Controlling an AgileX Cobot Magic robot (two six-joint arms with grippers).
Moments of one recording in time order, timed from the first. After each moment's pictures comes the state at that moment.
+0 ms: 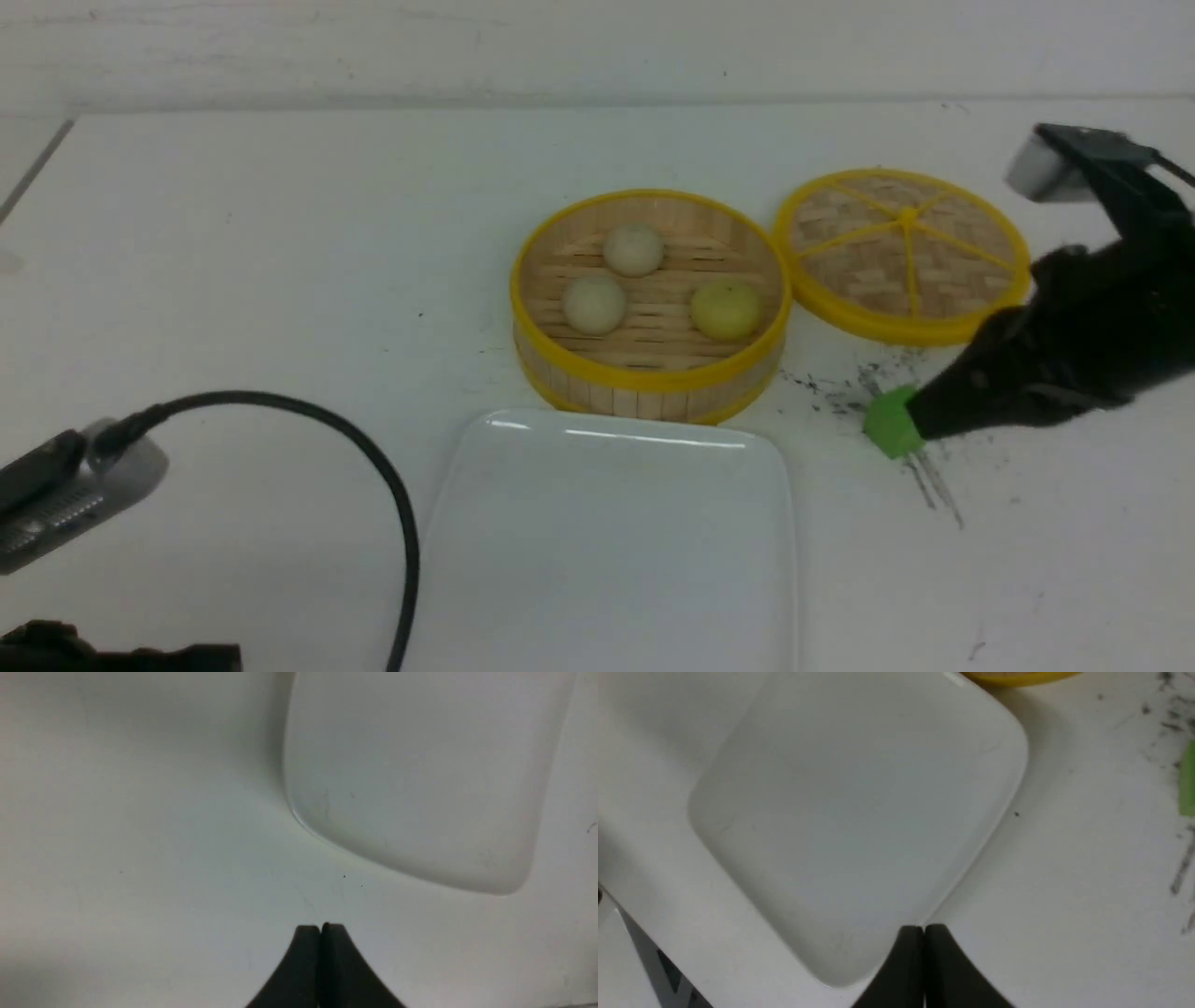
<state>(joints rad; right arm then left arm) 0.24 1.39 -1.10 0.64 1.01 -0.45 -0.12 0.69 -0.53 -0.43 1.01 -0.19</state>
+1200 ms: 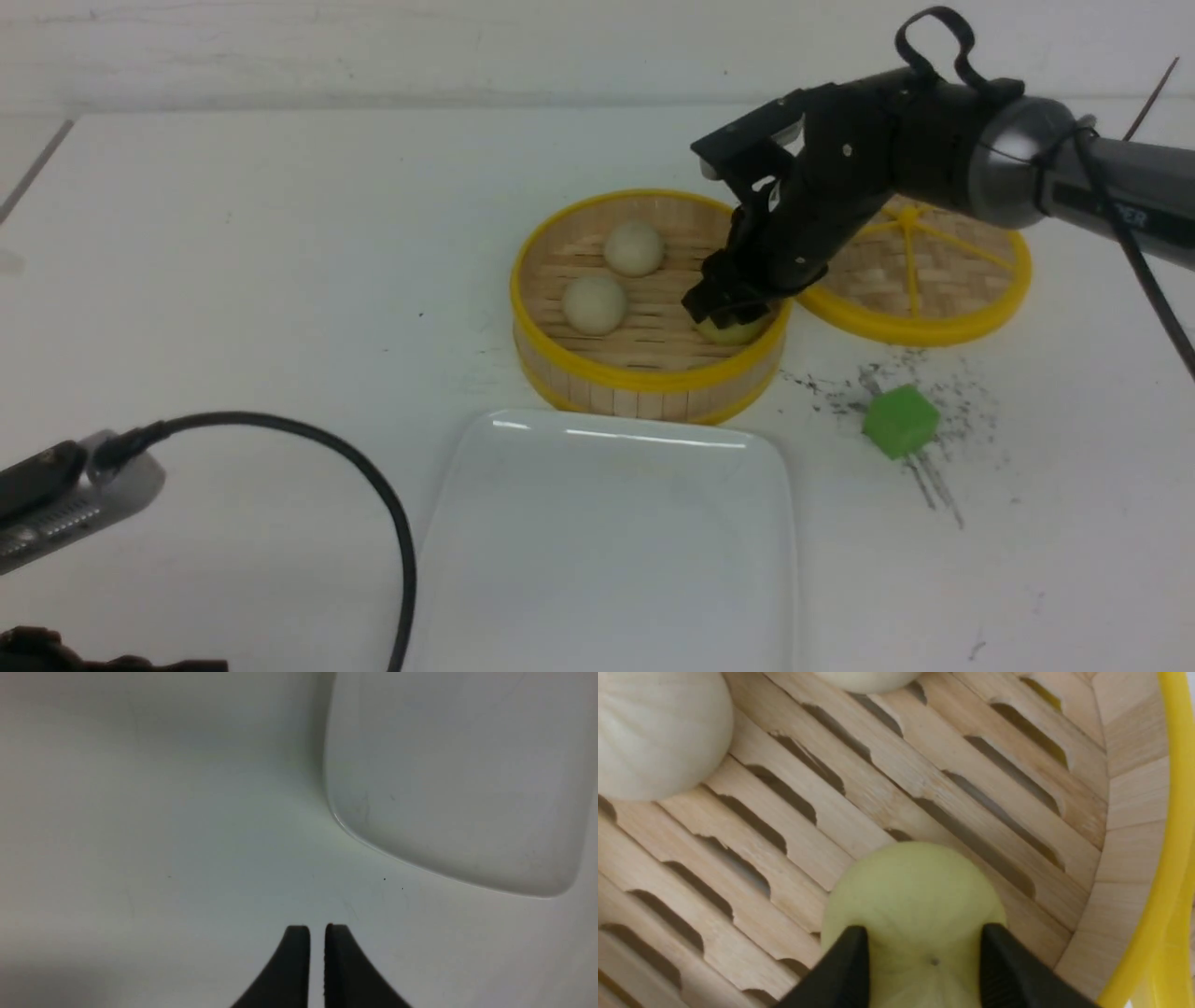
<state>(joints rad) 0.43 2.16 -1.76 0.07 0.73 -0.17 -0.12 0.69 -0.53 -0.36 1.03 -0.18</state>
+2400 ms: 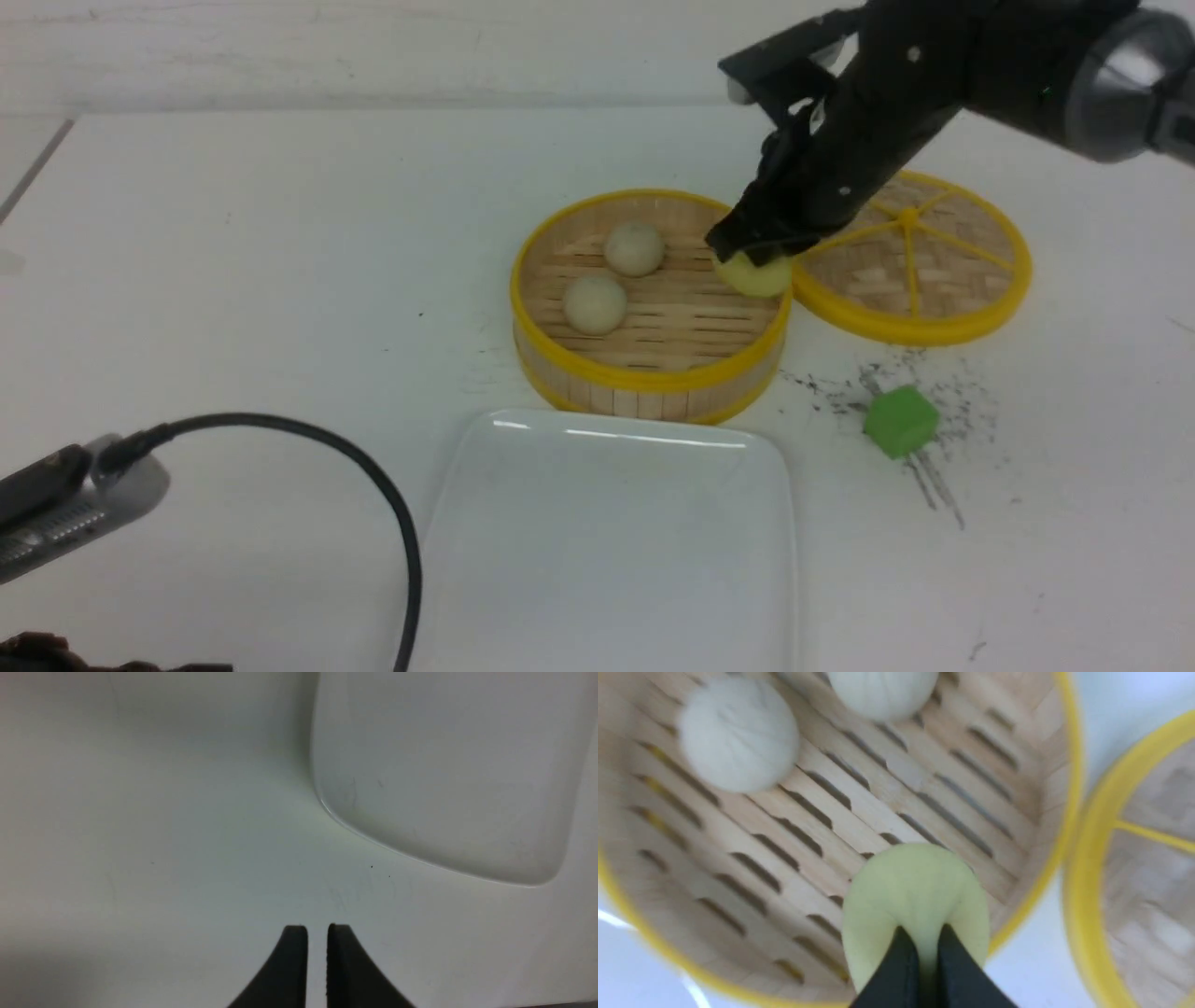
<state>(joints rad) 0.43 1.95 -1.77 0.08 0.89 -0.17 -0.12 0.69 -0.53 -0.39 1.04 -0.18</state>
